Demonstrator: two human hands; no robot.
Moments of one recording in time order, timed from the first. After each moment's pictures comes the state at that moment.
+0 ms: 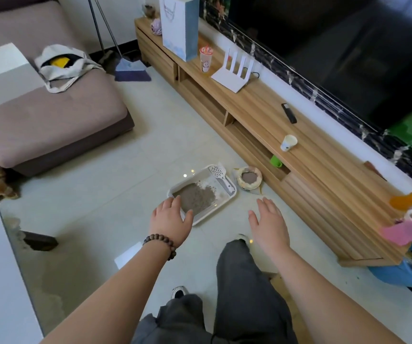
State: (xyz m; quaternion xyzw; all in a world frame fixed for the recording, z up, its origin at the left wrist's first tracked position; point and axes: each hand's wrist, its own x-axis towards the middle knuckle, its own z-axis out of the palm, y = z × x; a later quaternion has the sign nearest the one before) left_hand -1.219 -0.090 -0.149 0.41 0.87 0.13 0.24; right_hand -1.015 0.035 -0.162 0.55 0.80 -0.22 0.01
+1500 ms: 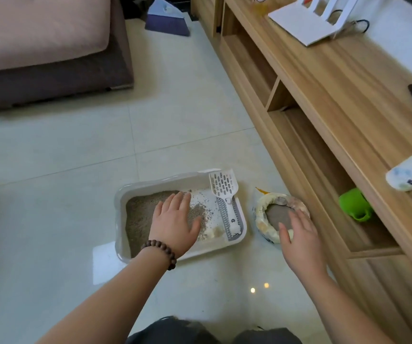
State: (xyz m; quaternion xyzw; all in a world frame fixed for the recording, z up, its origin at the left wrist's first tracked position) left_hand -1.209 0.248 -0.649 0.33 0.93 0.07 0.15; right_hand -1.020 0.454 -0.684 0.42 0.88 -0.21 -0.04
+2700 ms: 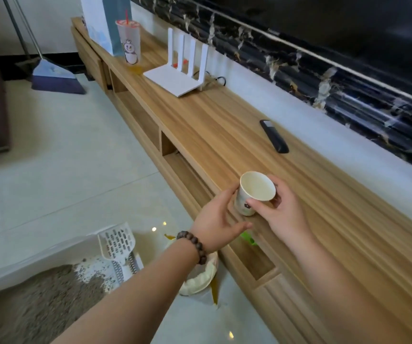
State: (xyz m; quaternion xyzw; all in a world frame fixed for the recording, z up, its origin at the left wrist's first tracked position) left_hand -1.087 0.550 -0.611 0.54 0.67 0.44 0.25; right_hand -0.951 0.651 -0.584 0.42 0.74 -0.43 -0.30
